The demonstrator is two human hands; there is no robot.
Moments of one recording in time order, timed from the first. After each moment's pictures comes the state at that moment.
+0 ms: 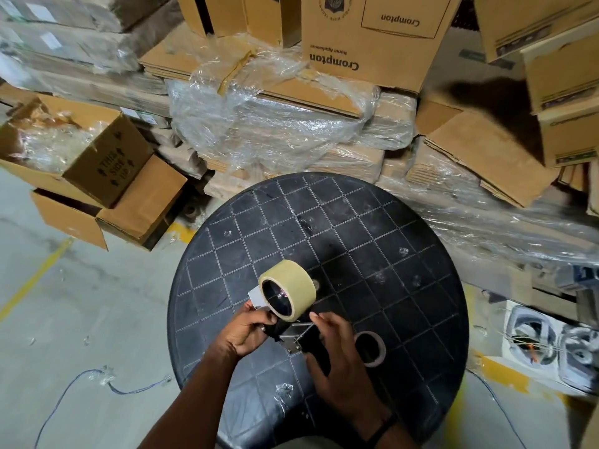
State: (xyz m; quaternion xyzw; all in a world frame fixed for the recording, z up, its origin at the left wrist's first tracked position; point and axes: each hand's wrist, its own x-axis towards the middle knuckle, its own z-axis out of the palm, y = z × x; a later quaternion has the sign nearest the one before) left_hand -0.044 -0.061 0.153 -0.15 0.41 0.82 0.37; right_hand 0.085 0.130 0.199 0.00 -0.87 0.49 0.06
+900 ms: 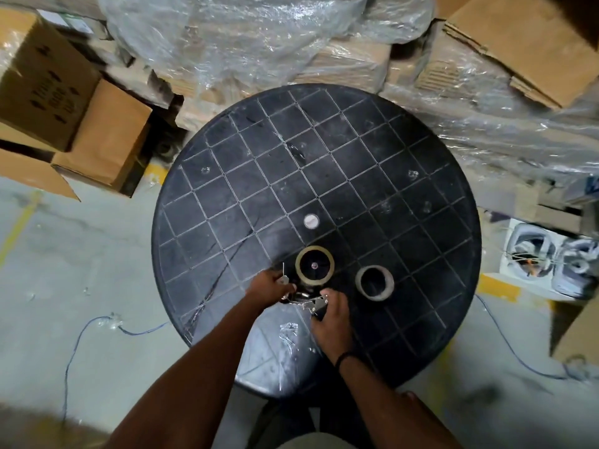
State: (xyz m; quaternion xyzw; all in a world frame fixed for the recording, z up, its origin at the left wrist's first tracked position) left_hand -0.021 -0.048 0.026 -0.06 0.85 0.31 0.42; right_hand 0.121 0.085 0.004 -0.32 -0.84 0.44 -0.08
